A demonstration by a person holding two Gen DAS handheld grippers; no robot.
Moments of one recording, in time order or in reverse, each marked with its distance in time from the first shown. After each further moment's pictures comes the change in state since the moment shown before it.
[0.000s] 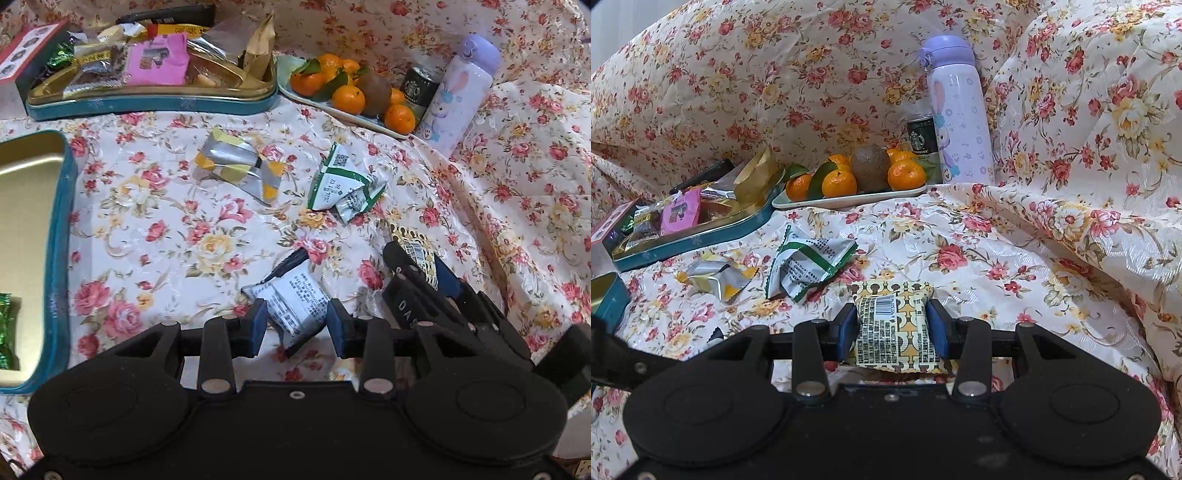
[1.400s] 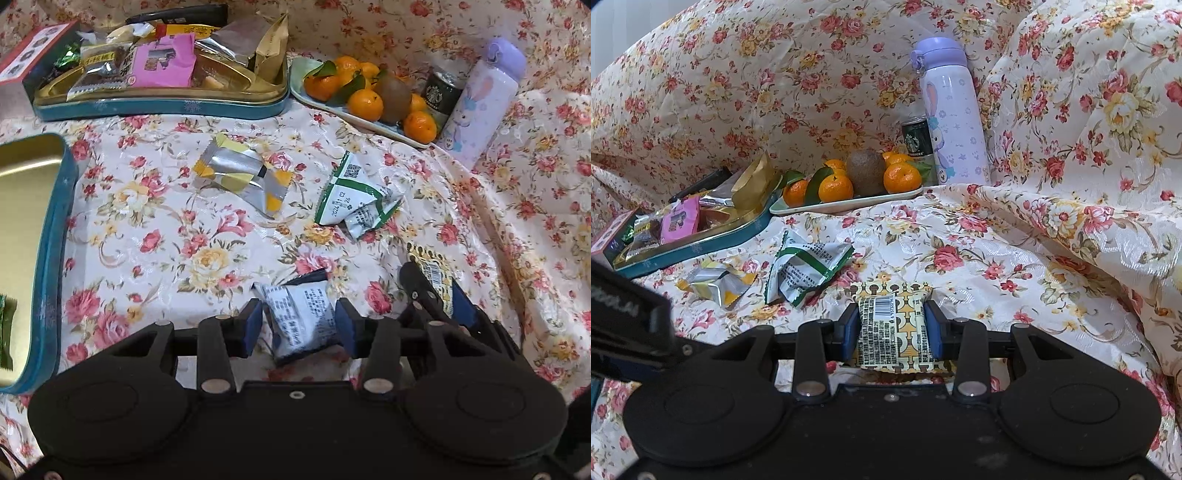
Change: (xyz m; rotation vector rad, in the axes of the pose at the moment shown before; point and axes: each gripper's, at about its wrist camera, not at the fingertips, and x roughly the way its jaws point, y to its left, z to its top) left arm 0.015 -0.011 0.010 -0.030 -0.014 0.081; right arm -0.002 -0.005 0.002 0.024 -0.009 0.005
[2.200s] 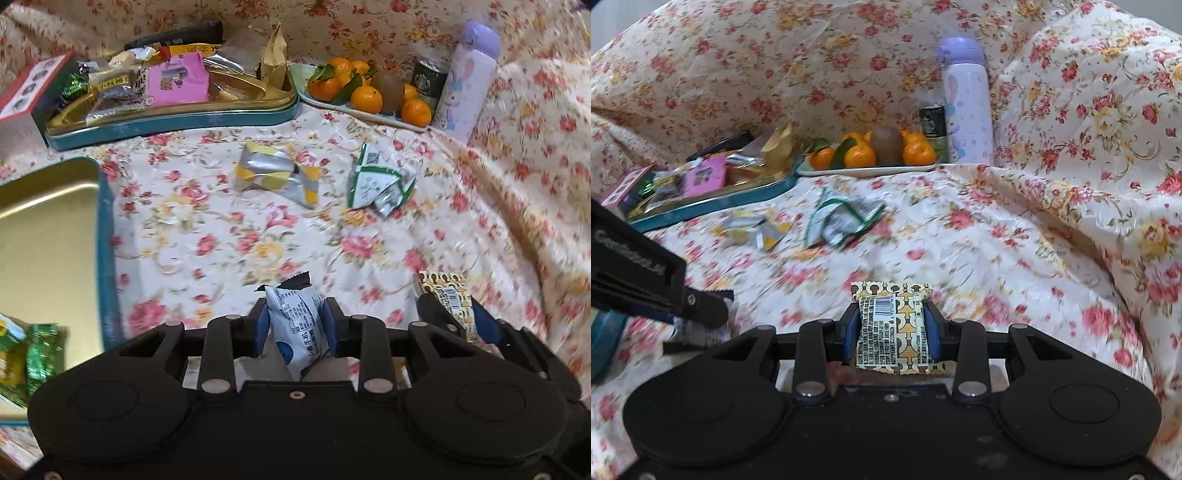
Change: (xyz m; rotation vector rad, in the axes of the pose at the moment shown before) left arm -0.024 0.039 -0.015 0.160 -0.022 0.004; right arm -0.049 0.038 -0.026 -0.079 0.070 -0.048
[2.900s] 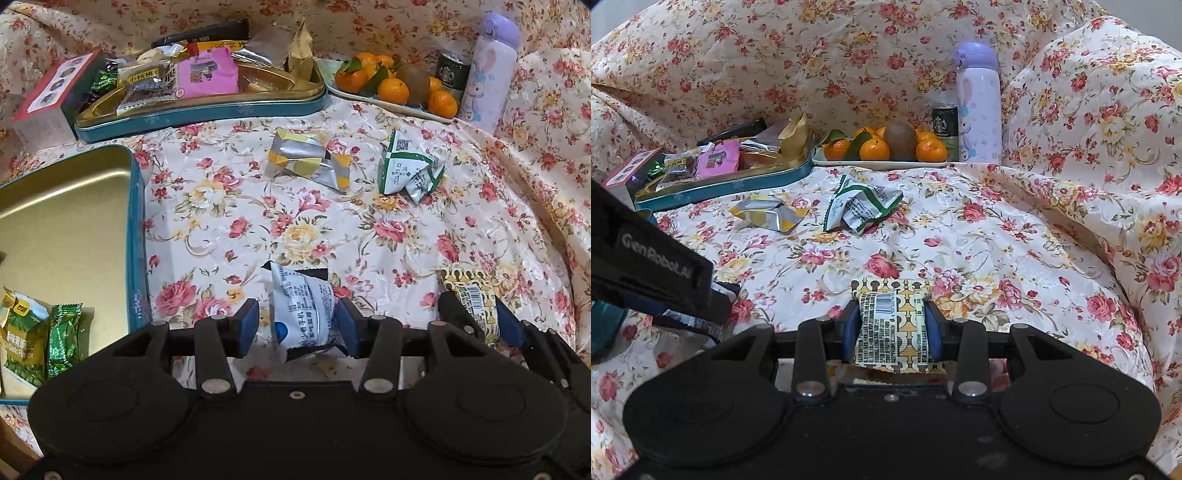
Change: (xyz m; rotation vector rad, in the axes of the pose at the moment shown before) left arm 0.004 0.000 -0.013 -0.013 -0.004 0.096; right arm -0.006 0.019 -0.012 -0.043 -0.008 -0.031
